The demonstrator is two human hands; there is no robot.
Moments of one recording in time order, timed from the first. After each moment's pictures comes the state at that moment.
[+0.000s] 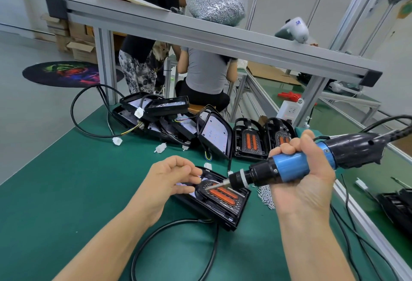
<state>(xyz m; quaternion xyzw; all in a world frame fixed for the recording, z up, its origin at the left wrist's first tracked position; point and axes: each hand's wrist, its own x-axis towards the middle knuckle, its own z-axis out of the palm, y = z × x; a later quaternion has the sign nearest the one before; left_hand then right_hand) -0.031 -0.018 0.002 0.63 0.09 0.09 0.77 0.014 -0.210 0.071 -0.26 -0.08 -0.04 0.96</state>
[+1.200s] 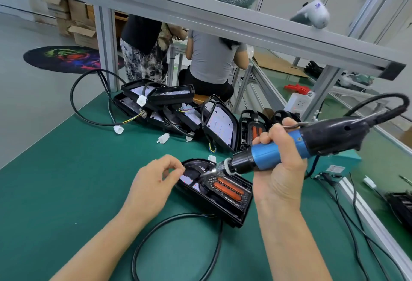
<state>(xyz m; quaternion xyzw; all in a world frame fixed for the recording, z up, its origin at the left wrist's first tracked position) -0.039 -0.002 -0.030 0.84 0.11 0.22 0.48 0.023 -0.172 0.053 -0.37 -0.12 -0.09 0.92</state>
